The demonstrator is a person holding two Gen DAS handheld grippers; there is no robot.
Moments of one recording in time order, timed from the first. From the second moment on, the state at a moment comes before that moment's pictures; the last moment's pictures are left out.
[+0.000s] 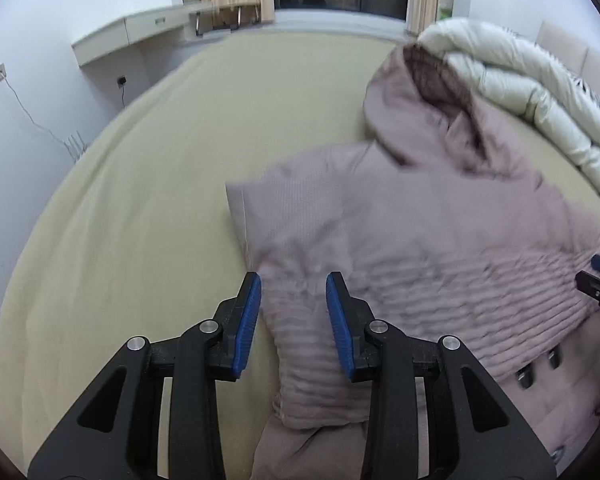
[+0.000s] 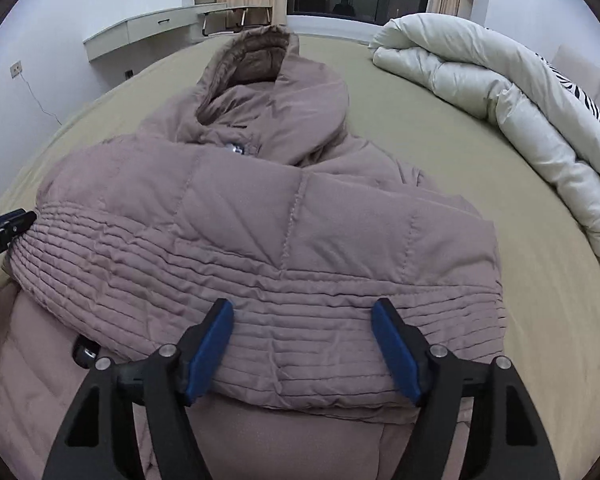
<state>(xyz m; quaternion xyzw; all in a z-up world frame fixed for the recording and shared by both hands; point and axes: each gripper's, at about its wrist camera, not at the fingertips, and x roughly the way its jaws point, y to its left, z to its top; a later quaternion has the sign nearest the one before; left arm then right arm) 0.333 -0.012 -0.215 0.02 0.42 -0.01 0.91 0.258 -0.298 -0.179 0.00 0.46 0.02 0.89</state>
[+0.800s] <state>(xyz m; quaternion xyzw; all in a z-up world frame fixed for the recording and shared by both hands) 0.654 -0.141 -0.216 0.01 0.47 -0.05 0.88 0.523 -0.353 -0.129 0.15 0.43 0.05 0.89</state>
